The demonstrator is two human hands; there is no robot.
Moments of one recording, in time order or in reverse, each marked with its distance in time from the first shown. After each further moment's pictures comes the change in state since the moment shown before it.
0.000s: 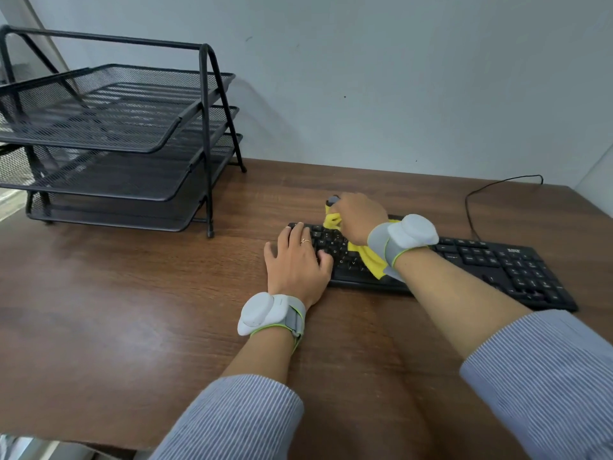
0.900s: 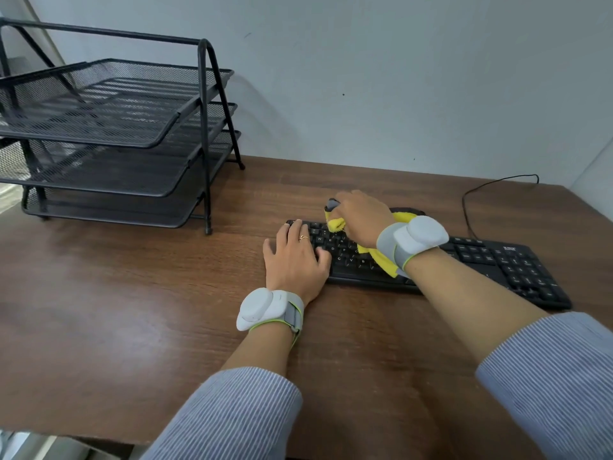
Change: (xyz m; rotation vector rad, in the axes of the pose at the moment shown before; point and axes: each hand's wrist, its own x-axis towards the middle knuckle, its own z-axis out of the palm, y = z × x) left_hand 0.000 0.001 0.000 -0.007 0.012 -0.004; right_hand -0.009 0.008 -0.001 -0.138 0.041 -0.140
